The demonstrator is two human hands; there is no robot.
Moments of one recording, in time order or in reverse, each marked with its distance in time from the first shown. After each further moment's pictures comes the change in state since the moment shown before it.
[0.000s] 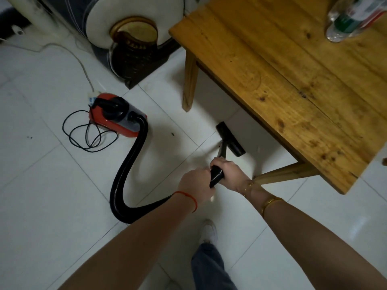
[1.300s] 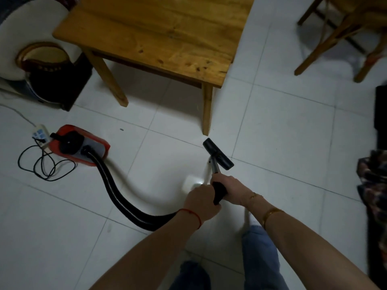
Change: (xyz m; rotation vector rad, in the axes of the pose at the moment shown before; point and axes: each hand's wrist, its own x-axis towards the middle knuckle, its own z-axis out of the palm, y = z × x) left_hand -0.227 0.171 0.204 0.194 -0.241 0.277; right_hand -0.364 0.082 0.149 0.250 0.173 0.234
